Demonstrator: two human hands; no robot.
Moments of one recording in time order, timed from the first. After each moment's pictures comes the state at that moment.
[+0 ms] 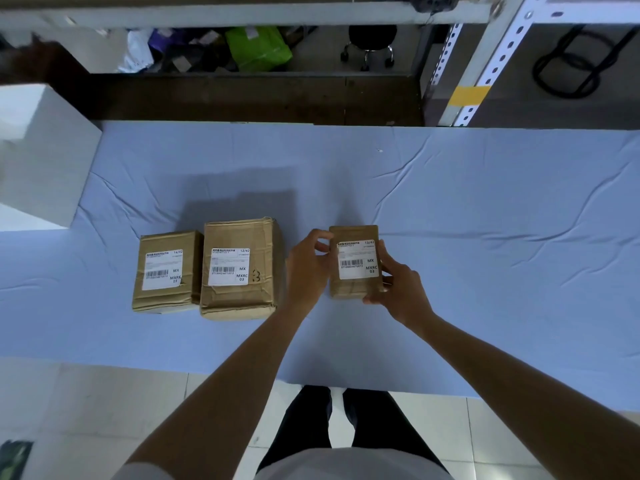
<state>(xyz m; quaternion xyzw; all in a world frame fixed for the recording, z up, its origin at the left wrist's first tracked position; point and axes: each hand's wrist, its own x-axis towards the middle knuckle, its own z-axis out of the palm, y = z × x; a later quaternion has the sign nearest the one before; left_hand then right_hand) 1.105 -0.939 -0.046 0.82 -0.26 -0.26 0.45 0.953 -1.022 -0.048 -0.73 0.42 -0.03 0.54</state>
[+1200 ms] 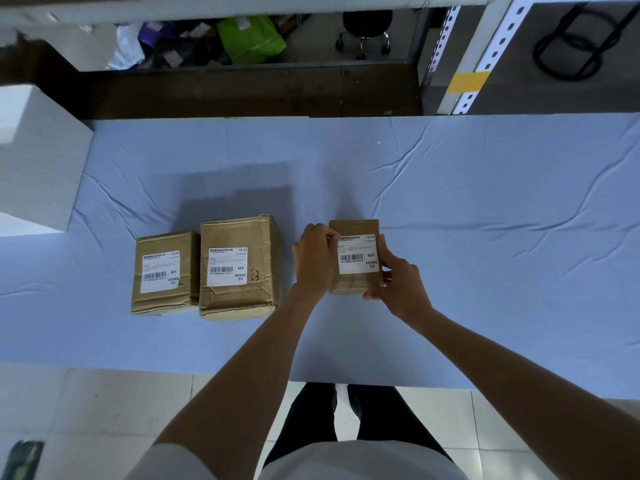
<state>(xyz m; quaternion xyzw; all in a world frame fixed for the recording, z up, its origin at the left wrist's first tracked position) 1.108 -0.964 -0.056 0.88 -0.30 -0.19 0.31 0.958 -1.021 -0.049 -0.74 0.44 -0.02 0.51</state>
